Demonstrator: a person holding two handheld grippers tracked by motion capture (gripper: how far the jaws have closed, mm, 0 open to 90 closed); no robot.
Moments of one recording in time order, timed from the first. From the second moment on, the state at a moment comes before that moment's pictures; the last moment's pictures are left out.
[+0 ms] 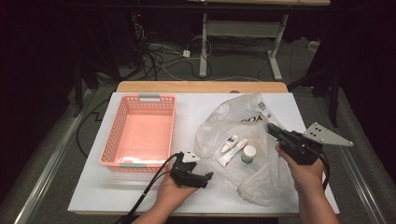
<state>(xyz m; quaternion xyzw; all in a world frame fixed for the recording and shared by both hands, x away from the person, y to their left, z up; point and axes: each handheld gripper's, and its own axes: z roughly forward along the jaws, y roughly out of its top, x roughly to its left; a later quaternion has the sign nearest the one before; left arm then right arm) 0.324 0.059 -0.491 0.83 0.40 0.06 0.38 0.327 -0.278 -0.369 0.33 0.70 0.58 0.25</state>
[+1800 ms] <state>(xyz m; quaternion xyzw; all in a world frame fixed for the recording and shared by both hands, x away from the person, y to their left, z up) 0.311 0.051 -0.479 0.82 0.30 0.12 0.48 0.312 -0.256 -0.394 0.32 0.74 0.54 0.25</state>
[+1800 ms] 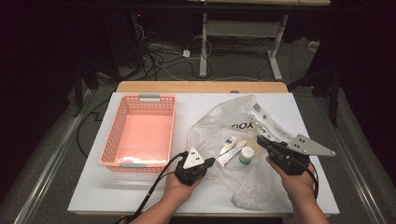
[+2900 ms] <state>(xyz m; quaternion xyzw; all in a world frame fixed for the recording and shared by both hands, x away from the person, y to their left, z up) 0.320 0.054 -0.376 0.72 0.26 0.25 0.60 0.323 -0.247 -0.360 0.31 0.68 0.60 0.29</state>
